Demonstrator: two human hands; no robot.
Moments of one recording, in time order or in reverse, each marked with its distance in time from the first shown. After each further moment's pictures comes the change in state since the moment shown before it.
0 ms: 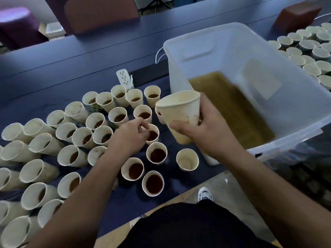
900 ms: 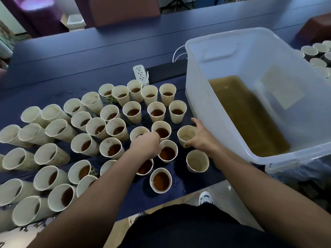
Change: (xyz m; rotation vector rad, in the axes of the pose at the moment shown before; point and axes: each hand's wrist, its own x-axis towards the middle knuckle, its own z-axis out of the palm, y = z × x) left_hand 0.013 -0.029 0.045 0.356 -0.324 -0.083; right_hand 0.061 0.128 0.049 -0.267 -0.265 0.496
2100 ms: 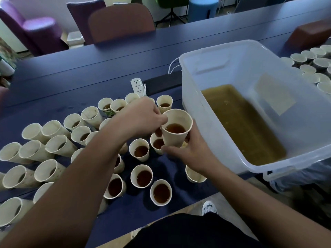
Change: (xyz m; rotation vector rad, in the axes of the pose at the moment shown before) left_hand -0.081 0.048 -0.149 -0.280 0.201 0.108; right_hand -0.074 -0.050 0.010 0.333 0.114 -0.508
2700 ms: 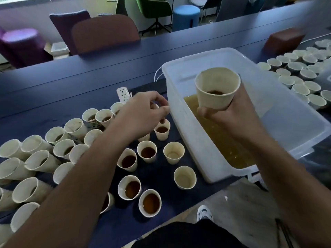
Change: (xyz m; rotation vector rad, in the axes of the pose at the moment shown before) left_hand 0.017 0.030 0.010 -0.269 0.161 0.242; right_hand 0.009 -0.071 -0.114 -0.201 0.320 -0.226
